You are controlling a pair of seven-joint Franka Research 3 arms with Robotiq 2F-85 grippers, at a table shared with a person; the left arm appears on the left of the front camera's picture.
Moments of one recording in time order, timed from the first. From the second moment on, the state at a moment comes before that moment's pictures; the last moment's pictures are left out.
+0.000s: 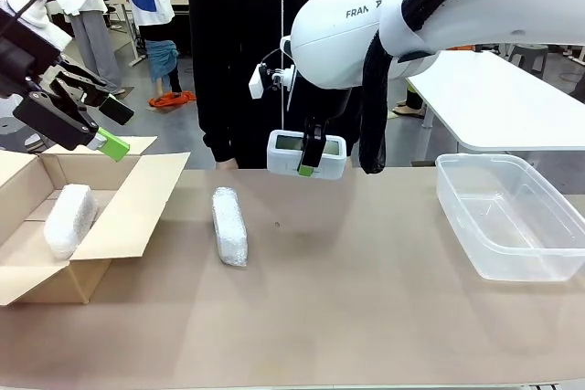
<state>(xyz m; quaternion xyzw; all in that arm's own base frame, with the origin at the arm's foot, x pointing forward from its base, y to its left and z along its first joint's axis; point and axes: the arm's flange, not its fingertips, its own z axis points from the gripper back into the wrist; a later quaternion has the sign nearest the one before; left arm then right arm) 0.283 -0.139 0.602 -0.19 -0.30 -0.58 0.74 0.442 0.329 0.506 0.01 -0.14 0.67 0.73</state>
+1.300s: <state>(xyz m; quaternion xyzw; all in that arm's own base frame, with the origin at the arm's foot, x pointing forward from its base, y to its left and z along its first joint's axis) 0.283 -0.138 0.602 -0.19 -0.30 -0.58 0.74 0.508 0.077 0.536 0.07 -0.16 0.39 0.90</state>
